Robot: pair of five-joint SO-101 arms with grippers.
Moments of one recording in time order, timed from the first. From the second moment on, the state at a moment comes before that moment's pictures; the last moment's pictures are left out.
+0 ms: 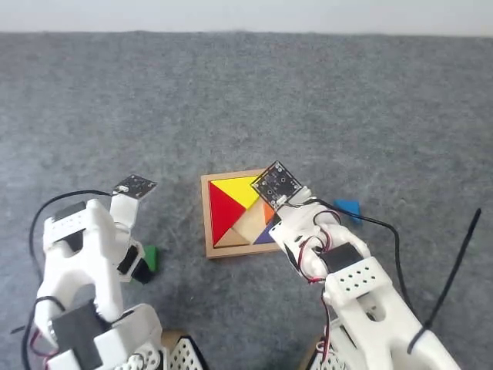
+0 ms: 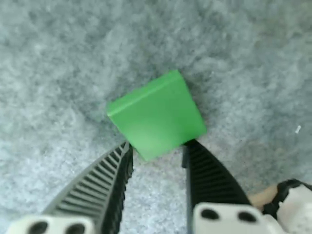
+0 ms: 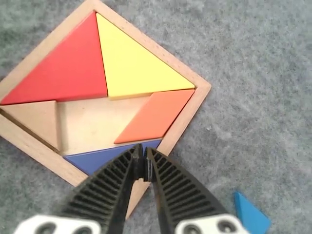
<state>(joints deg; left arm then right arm) -32.9 -13.0 57.5 68.8 -44.0 -29.1 -46.2 74.3 28.7 18.8</state>
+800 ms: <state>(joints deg) -22.6 -12.6 53.0 59.3 -14.3 -29.1 -46.2 74.3 28.7 18.8</state>
